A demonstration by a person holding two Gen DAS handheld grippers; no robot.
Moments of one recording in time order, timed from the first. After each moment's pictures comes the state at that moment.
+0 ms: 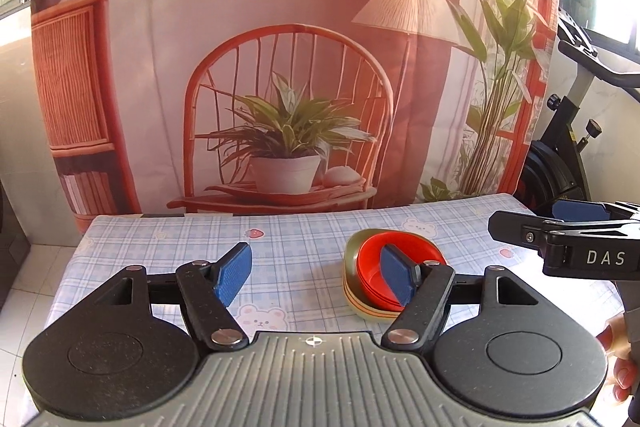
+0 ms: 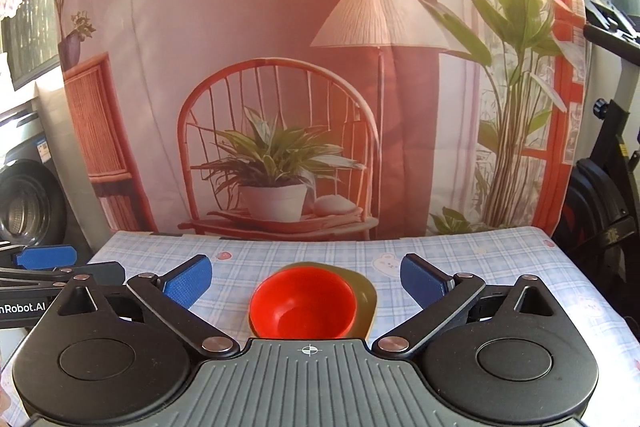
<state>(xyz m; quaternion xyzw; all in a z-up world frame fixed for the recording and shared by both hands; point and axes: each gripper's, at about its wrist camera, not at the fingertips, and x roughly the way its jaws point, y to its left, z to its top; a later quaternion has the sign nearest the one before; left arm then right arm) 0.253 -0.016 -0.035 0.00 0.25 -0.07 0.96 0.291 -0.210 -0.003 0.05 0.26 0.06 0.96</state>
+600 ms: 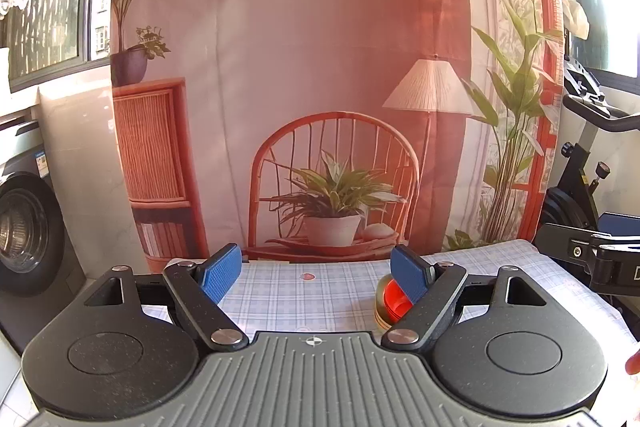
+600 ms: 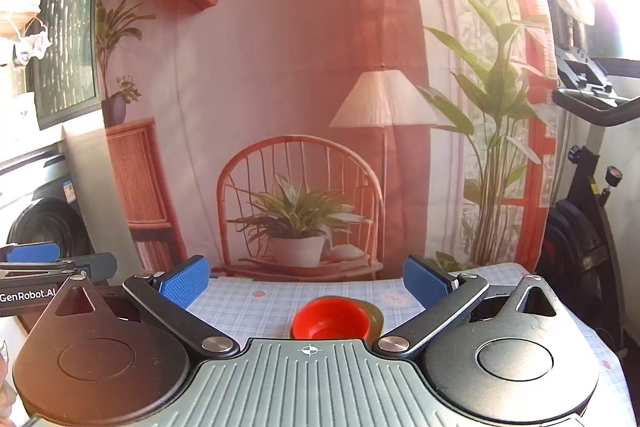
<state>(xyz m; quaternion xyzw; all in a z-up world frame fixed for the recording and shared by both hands) 0.131 -0.010 0.046 0.02 0.17 0.00 0.99 0.168 -0.195 0.083 0.06 0.18 0.06 0.98</state>
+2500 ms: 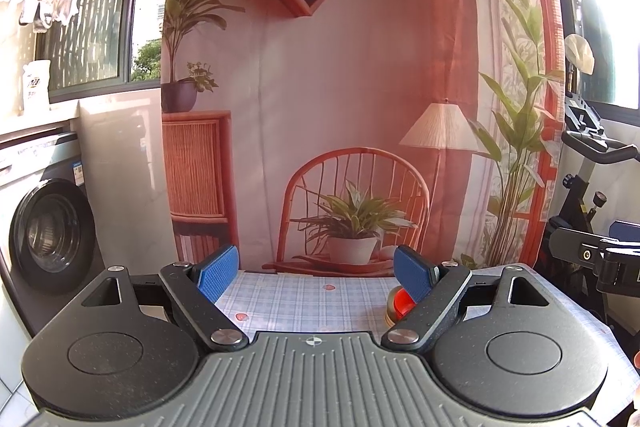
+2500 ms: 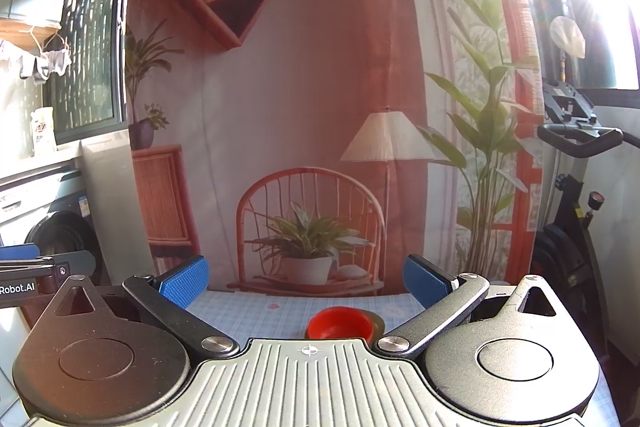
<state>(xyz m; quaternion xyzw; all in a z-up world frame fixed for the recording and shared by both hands) 0.040 0.013 0.074 0.01 0.13 0.02 0.99 0.084 -0.183 0.115 0.05 0.14 0.07 0.99</state>
